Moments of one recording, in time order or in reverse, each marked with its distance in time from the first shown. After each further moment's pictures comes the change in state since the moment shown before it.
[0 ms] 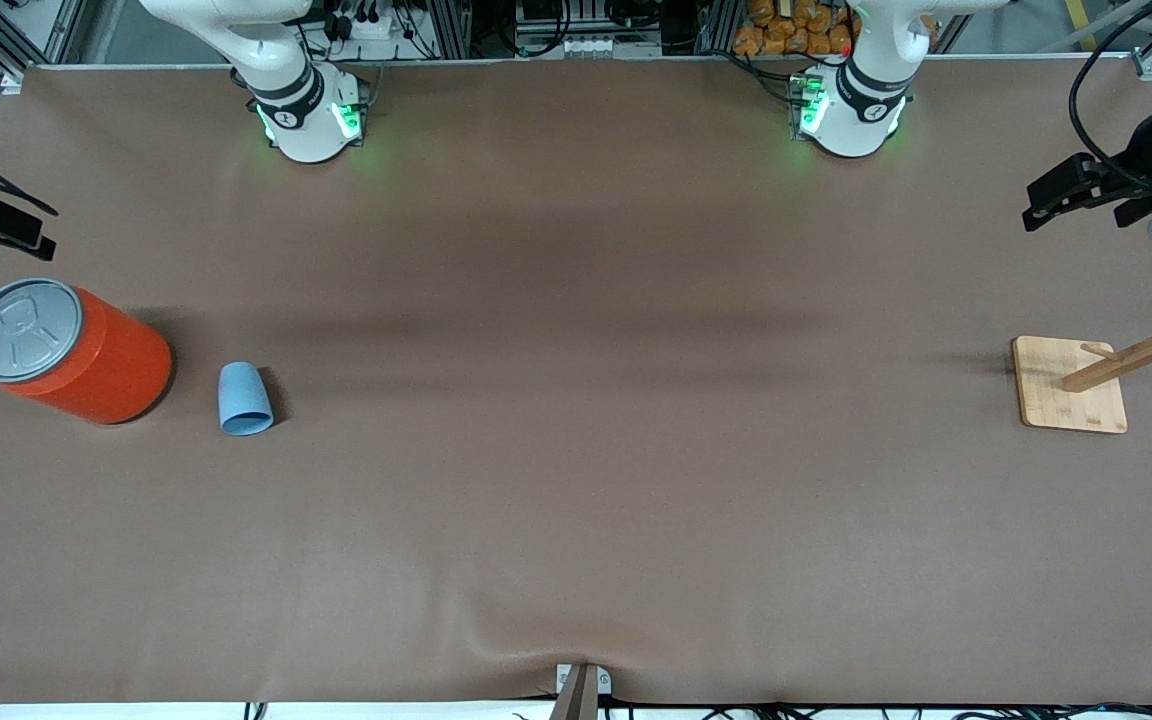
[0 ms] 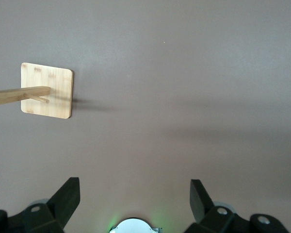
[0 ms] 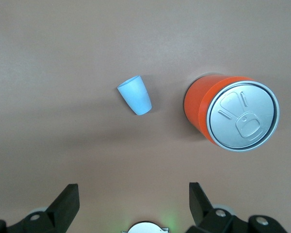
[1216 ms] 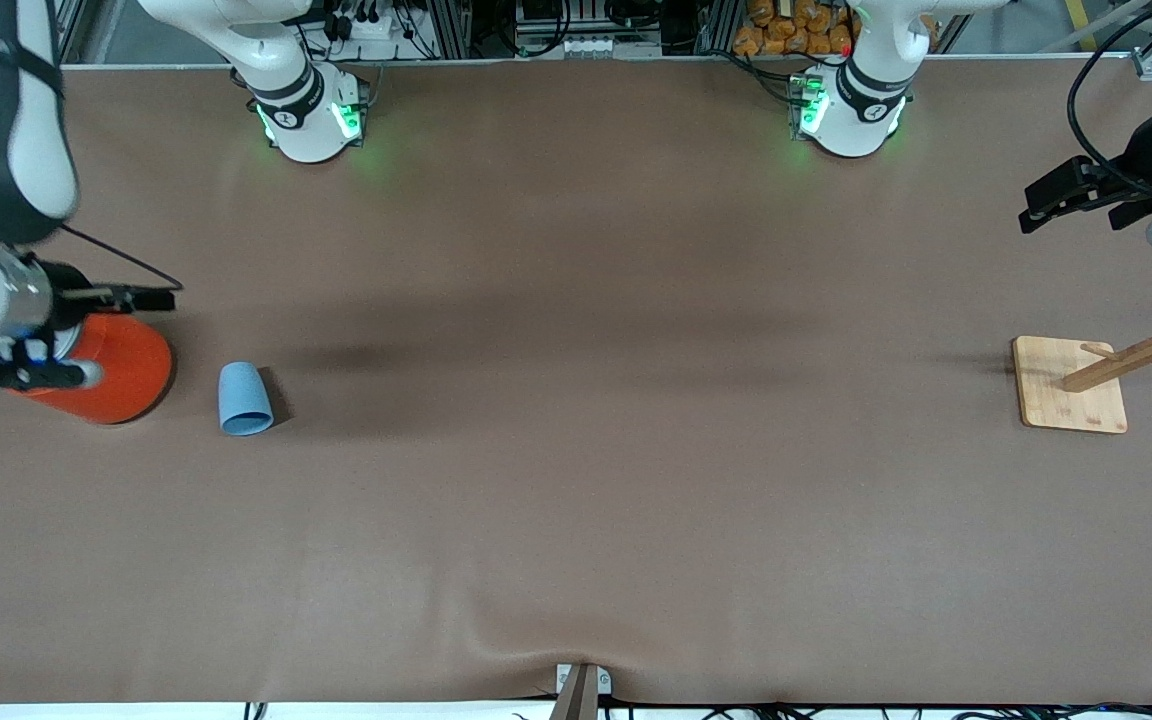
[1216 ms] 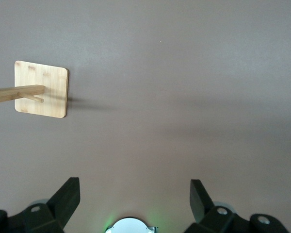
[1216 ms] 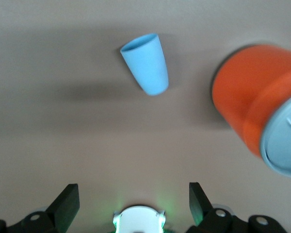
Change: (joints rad) left arm 0.003 0.006 0.003 0.001 -0.020 0.000 0.000; right arm 0.043 0.216 0.007 -0.160 0.006 0.110 -0.070
